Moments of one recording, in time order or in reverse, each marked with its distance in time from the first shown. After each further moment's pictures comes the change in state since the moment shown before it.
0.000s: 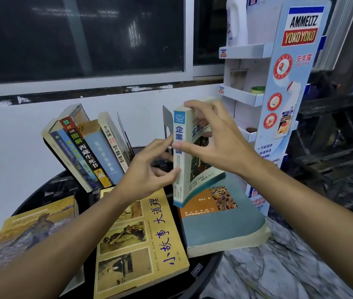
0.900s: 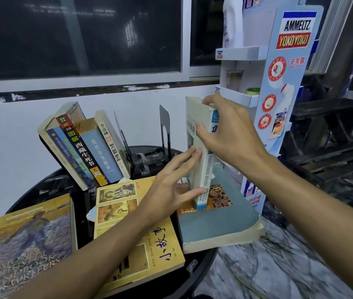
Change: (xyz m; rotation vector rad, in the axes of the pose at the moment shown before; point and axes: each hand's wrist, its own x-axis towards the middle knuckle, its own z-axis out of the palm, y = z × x) left_hand -0.018 0.004 0.060 0.102 -0.046 0.129; right_hand 0.000 -0.011 -0.015 -0.296 0.174 0.104
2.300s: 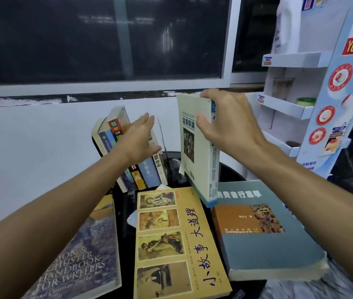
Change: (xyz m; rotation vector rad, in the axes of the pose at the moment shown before) left_hand 0.044 -0.048 -0.189 0.896 0.007 -0.496; right_hand 0.063 -0.070 0.057 0.062 -0.018 -0.157
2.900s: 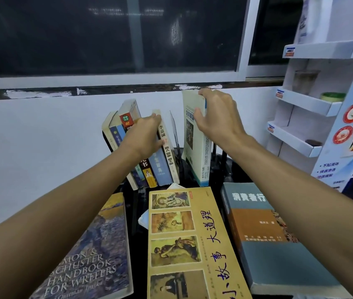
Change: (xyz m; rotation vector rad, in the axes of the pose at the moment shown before) left_hand 0.014 -0.023 0.009 0.054 0.040 -0.023; right_hand 0.041 0.022 0.099 -0.071 -0.040 0.071
